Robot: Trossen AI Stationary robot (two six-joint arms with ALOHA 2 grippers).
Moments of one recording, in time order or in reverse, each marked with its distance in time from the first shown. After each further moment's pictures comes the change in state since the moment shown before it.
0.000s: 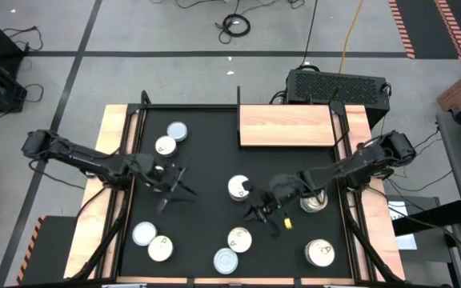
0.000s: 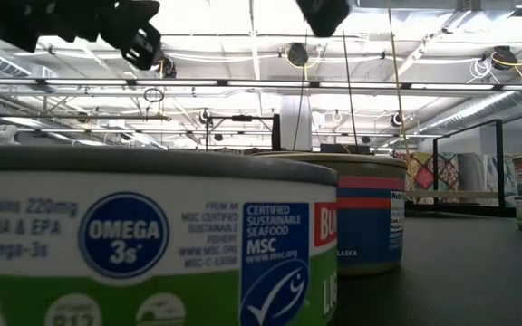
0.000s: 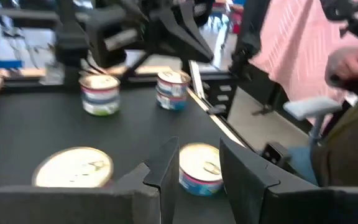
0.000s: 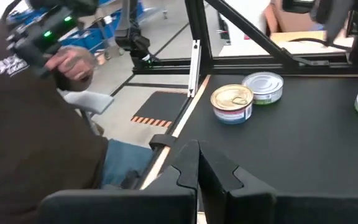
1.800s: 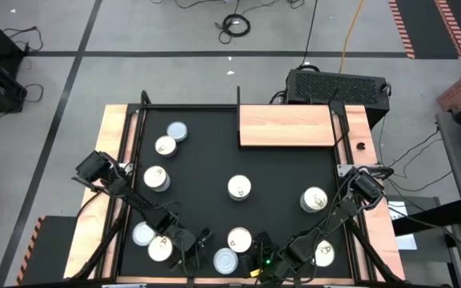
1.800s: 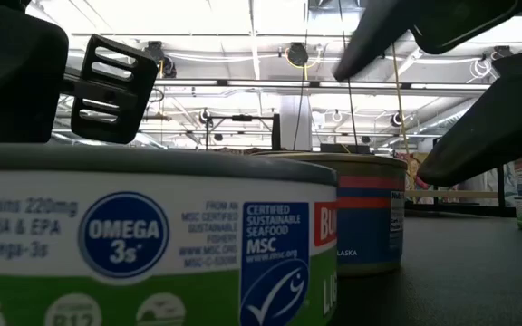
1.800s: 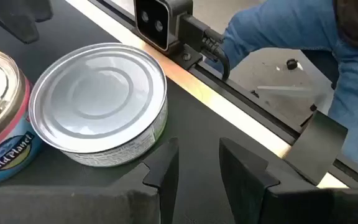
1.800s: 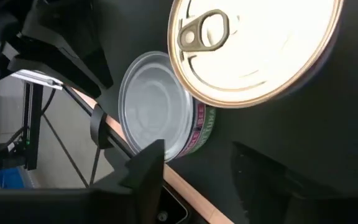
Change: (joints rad) left arm -0.434 0.856 0.391 -0.003 -0.078 0.185; right arm 0.409 0.522 0.398 -0.497 0.644 1.626
